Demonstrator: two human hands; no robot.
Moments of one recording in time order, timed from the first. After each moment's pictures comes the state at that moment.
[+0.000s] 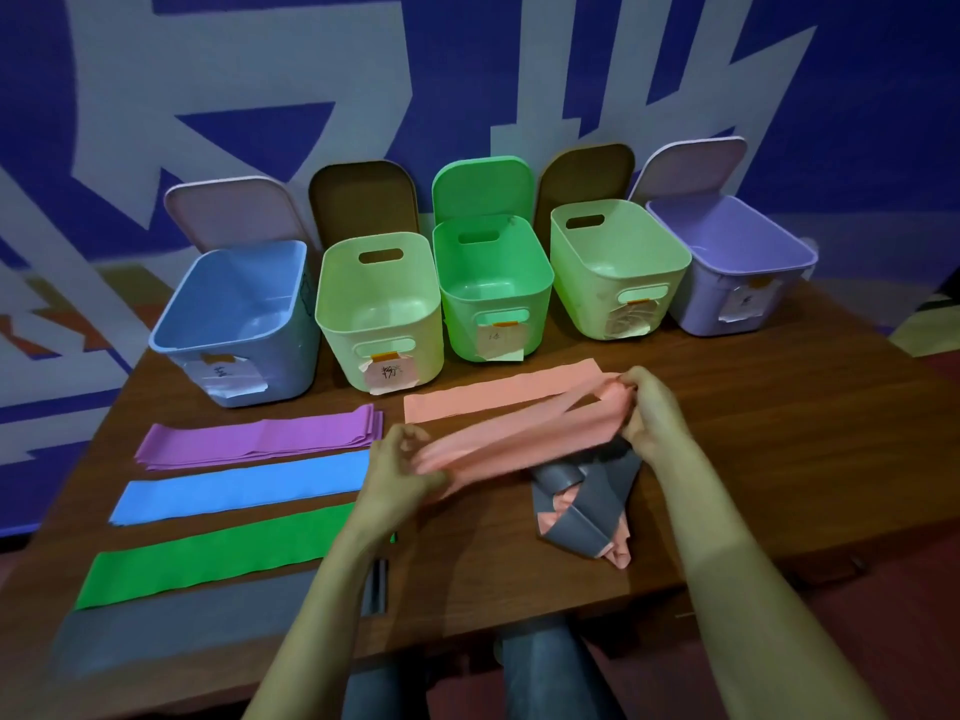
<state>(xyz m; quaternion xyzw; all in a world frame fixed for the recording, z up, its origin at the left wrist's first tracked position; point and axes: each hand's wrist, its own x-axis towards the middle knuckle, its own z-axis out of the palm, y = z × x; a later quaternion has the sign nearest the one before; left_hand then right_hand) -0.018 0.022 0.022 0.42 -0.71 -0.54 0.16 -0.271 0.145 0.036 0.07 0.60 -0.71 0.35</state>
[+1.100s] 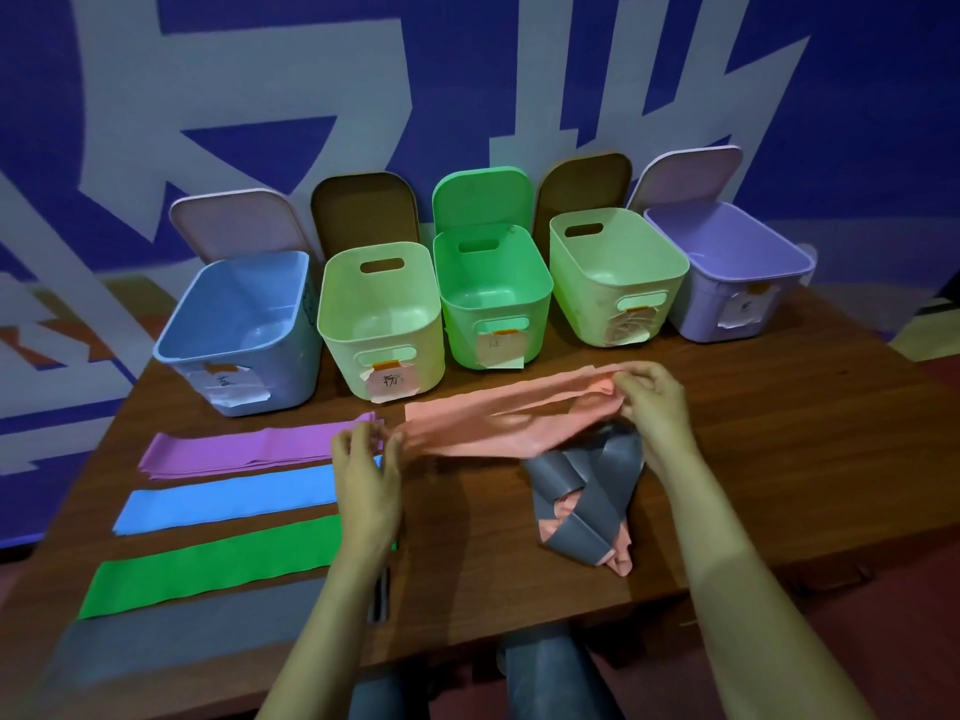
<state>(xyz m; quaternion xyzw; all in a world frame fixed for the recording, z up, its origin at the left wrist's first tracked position) -0.020 0.017 0.014 0.47 -0.71 -0.33 0.39 -0.268 0.158 0.038 -0.13 0.70 -0.67 0.21</state>
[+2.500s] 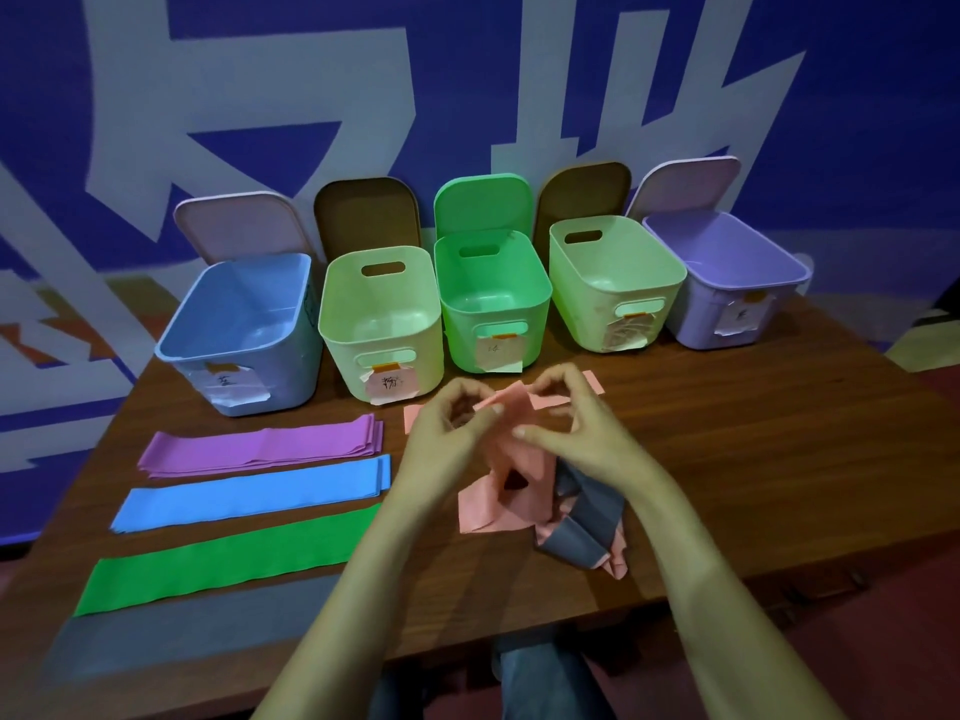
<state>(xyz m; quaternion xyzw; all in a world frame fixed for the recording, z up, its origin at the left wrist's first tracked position) -0.062 0.060 0.086 0.25 -0.69 -0.61 0.30 -0.206 0.155 0.069 -0.46 0.69 -0.50 0.24</state>
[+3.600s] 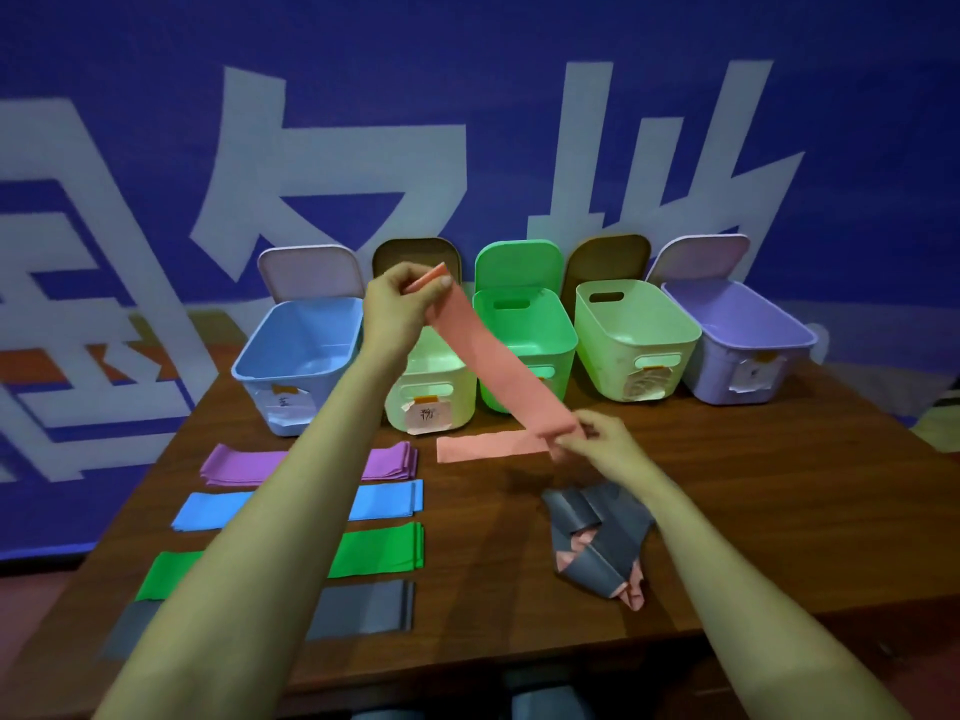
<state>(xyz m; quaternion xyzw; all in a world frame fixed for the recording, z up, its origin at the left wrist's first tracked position) -0.058 -0.041 0.193 0.28 -0.67 -0.49 0.47 -0.232 0.132 0.051 -0.41 0.71 -0.50 0.29</state>
